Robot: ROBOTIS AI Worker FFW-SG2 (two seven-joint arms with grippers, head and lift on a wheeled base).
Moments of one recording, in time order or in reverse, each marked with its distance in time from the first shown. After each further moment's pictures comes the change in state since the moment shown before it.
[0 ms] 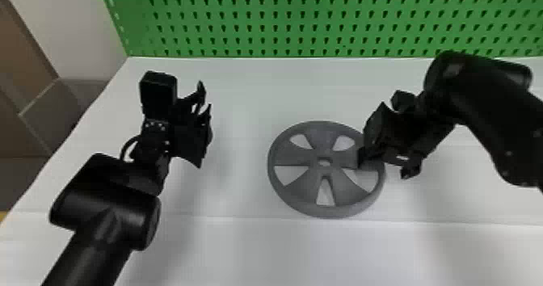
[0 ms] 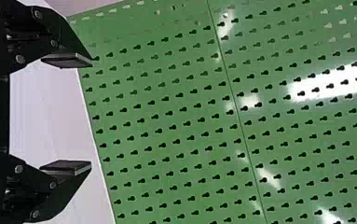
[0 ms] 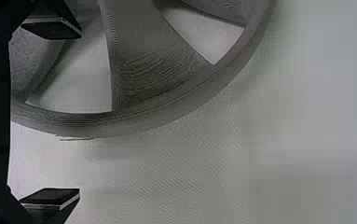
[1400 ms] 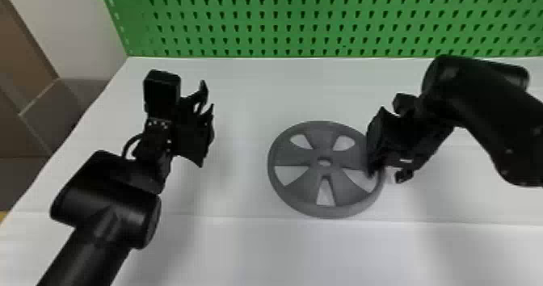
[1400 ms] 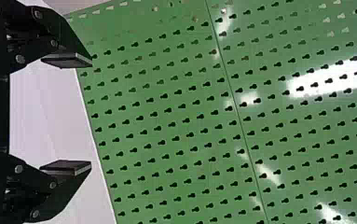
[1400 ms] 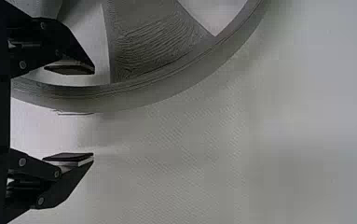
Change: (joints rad) left arm -0.014 0.026 -0.033 0.001 0.016 0.008 0.020; right arm -0.015 0.006 -0.024 0.050 0.056 -0.039 -0.050
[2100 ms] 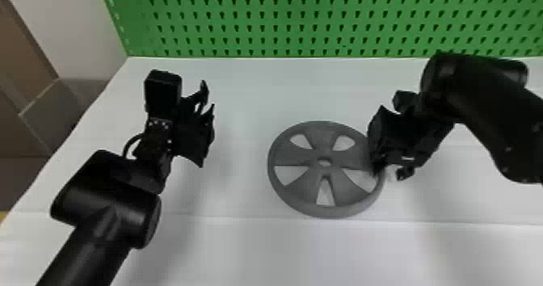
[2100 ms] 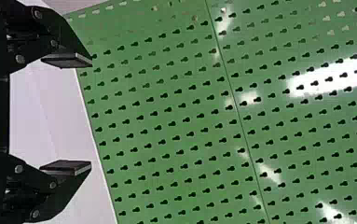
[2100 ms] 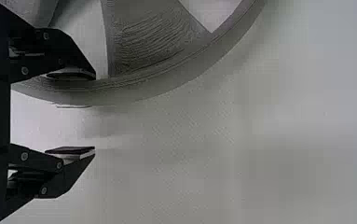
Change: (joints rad) left arm -0.004 0.007 -0.009 0.001 0.003 0.002 0.006; right arm -0.012 0.001 0.051 0.005 -0.004 -0.002 -0.007
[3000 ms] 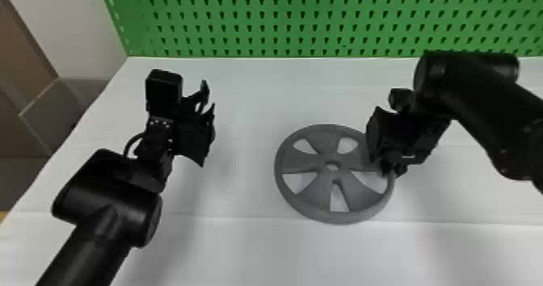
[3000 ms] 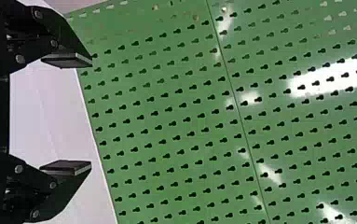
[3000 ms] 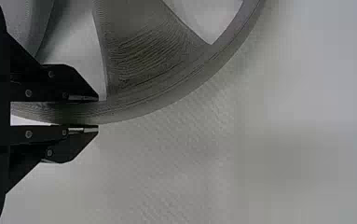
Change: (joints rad) left arm -0.008 0.002 -0.006 0.007 0.008 0.000 0.005; right arm -0.007 0.006 0.125 0.000 -0.048 -0.001 0.000
